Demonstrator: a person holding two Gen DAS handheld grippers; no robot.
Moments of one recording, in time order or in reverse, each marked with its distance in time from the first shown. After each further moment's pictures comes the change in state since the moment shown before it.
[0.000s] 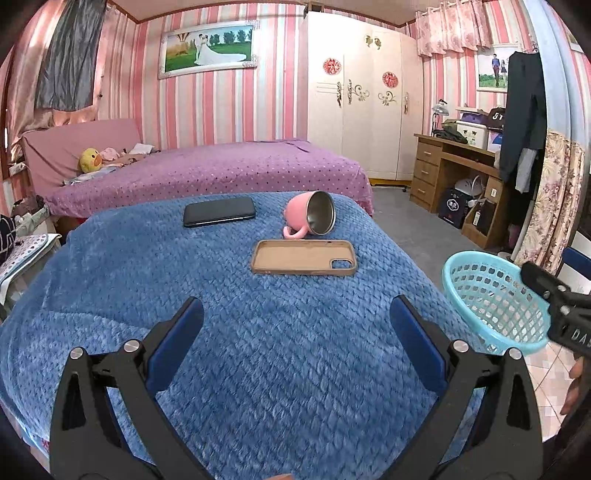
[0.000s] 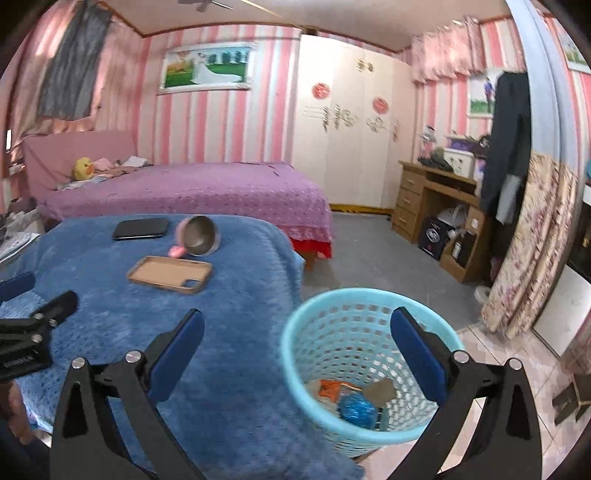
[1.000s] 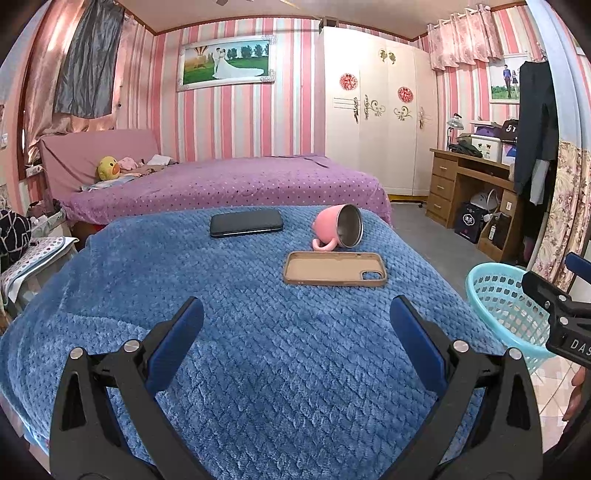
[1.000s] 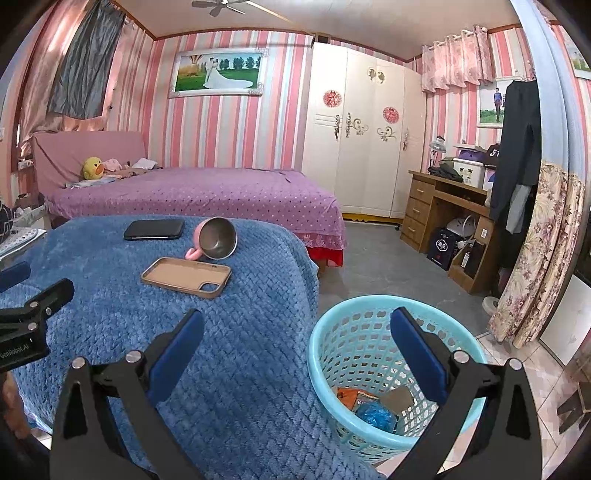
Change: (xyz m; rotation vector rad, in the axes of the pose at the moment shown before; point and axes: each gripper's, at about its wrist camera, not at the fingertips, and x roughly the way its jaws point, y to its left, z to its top) left arm -0.003 0.026 -0.006 -0.016 -0.063 0.065; right arm 0.004 0.019 -0.005 -0.016 -0.023 0.015
